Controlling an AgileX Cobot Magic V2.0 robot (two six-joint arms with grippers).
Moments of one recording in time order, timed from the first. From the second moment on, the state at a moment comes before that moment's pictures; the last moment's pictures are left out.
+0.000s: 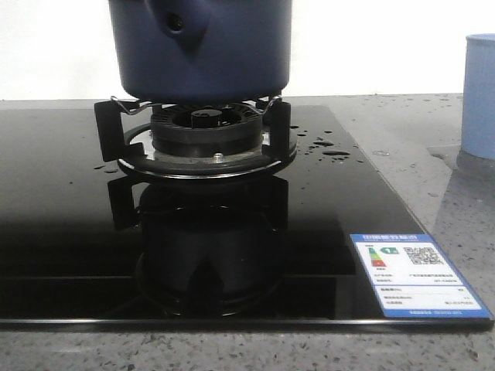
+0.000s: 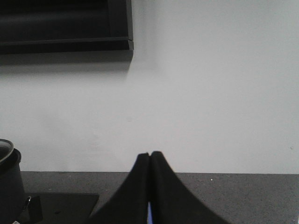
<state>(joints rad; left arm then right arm) -0.28 1.60 -1.18 -1.75 0.80 1.88 -0.01 0.39 -0.45 -0.08 -0.04 0.10</state>
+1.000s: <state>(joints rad) -0.31 1.60 -1.18 -1.76 0.72 1.91 -0.01 0.39 -0.45 -0.07 0.04 0.10</state>
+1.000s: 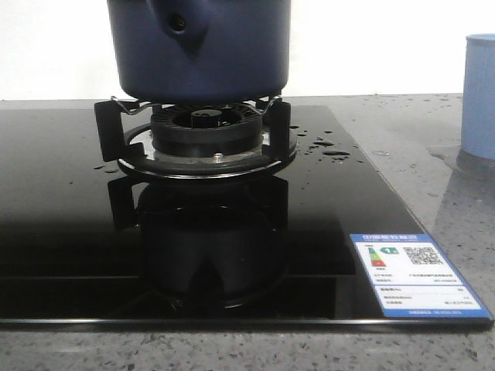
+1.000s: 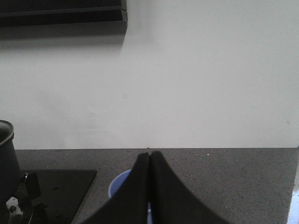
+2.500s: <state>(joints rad) -0.24 0.45 -0.35 -1.81 0.16 1.80 0.20 0.38 -0.25 -0.21 -0.10 0.10</state>
